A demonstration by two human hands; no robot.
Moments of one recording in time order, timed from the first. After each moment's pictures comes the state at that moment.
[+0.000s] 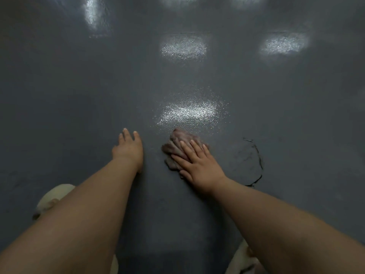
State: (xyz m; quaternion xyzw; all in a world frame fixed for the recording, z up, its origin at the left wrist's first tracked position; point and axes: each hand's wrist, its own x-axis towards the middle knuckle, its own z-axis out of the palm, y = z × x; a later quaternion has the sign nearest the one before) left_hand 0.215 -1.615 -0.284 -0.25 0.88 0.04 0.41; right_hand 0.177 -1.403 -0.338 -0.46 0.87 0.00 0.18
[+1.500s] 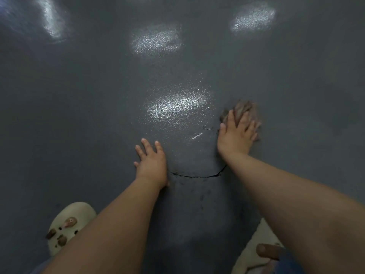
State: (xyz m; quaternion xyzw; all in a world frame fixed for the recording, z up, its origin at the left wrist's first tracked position) left_hand 0.183 -1.466 -0.290 -0.14 0.89 0.11 0.42; right_hand 0.098 -1.282 -0.328 0.12 0.97 -0.11 0.17
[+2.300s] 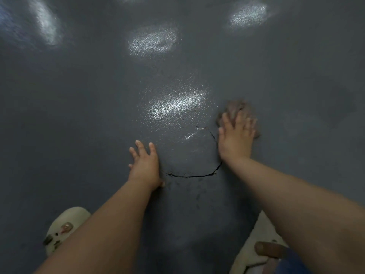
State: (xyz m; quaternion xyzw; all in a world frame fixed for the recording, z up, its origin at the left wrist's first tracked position) left_hand 0.184 -1.470 -0.291 -0.15 0.89 0.12 0.41; right_hand 0.107 -1.258 -0.338 0.05 0.98 -0.11 0.15
